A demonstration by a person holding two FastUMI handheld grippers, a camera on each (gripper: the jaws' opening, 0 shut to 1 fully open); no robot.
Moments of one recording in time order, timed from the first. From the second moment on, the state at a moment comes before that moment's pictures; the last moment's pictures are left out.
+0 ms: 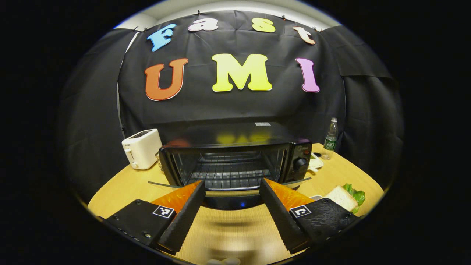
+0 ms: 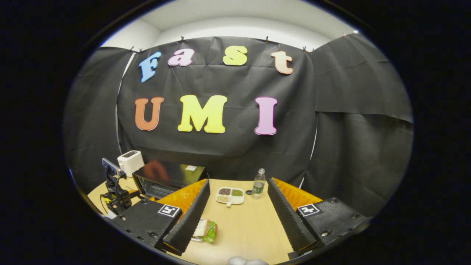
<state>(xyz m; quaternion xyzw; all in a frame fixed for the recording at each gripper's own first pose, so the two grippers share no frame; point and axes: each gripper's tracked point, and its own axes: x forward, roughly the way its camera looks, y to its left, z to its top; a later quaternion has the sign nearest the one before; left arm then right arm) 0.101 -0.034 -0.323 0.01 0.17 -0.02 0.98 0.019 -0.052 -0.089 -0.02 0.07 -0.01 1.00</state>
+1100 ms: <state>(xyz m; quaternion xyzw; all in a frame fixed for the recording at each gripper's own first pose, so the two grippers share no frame) 0.028 -0.034 -0.426 0.01 0.27 -0.03 0.96 0.009 -0.051 -0.122 -0.03 0.11 -0.01 0.99</state>
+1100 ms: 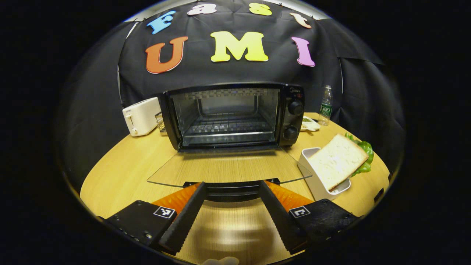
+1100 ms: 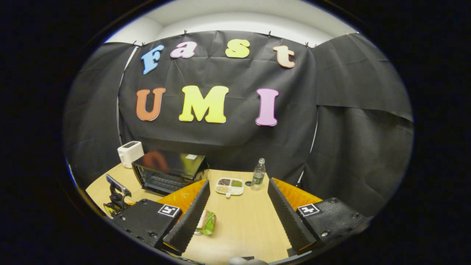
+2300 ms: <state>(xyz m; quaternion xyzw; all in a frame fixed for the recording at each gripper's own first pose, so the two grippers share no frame) 0.028 0.009 -0.206 0.04 0.10 0.01 0.99 0.043 -0.051 -0.261 0.08 0.22 0.02 0.97</state>
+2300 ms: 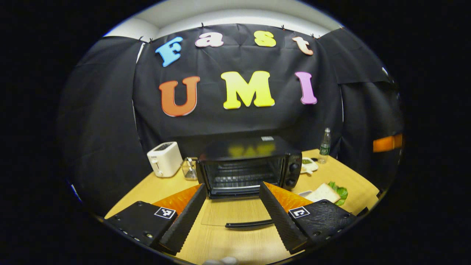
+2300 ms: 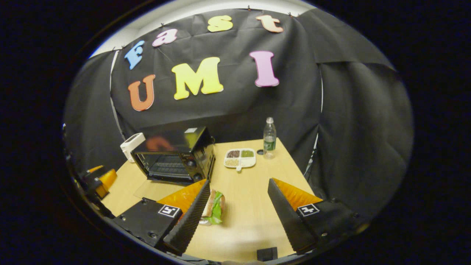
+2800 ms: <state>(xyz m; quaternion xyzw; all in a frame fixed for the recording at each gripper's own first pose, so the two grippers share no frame) 0.008 -0.013 -0.080 0.05 0.00 -0.01 1.00 0.086 0.014 -0.374 0.18 0.35 0.11 0.91</state>
